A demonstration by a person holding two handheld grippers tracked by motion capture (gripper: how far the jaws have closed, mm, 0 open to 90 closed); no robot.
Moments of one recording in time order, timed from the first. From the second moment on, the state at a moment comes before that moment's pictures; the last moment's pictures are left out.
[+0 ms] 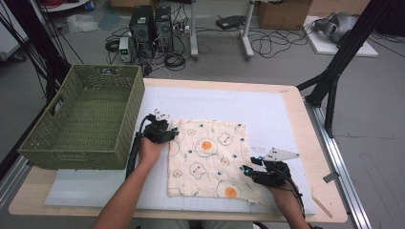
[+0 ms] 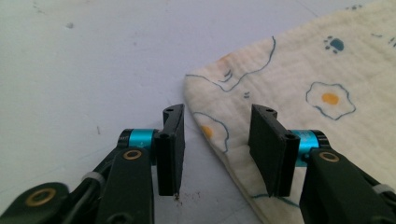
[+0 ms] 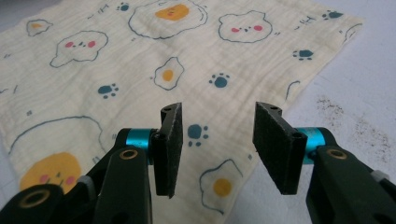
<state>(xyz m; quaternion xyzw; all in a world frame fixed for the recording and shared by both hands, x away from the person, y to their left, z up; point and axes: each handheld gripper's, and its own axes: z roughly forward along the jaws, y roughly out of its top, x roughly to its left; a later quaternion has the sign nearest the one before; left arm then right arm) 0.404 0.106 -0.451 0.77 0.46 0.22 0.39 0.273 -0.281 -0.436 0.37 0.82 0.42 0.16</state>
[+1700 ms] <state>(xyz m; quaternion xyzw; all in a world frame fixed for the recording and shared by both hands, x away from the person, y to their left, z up) 0.405 0.104 -0.451 0.76 0.46 0.20 0.41 0.377 -0.282 -0.427 0.45 0.77 0.38 0.24</state>
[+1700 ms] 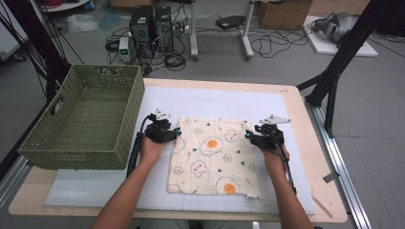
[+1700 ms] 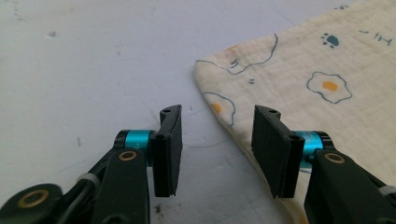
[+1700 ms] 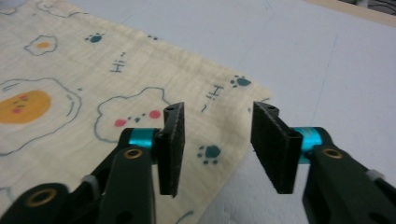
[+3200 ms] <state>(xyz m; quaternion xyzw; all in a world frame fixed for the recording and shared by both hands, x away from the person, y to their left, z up) 0.415 0.109 -0.446 0.77 0.47 0.21 0.38 0.369 -0.272 -0.446 0.47 0.78 0.35 0.23</state>
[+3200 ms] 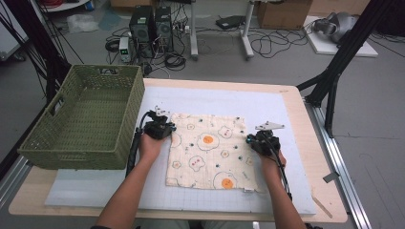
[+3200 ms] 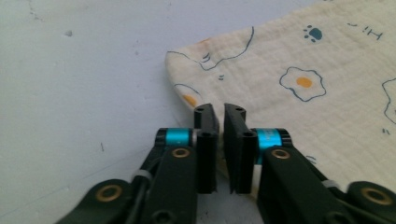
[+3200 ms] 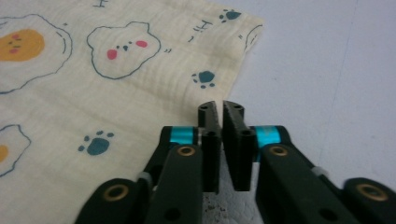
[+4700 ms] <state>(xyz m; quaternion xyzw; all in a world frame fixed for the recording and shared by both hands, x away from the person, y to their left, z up) 0.324 0.135 -0.421 0.72 0.36 0.20 0.57 0.298 -0.304 -0.419 0.38 0.79 0.43 0.21</state>
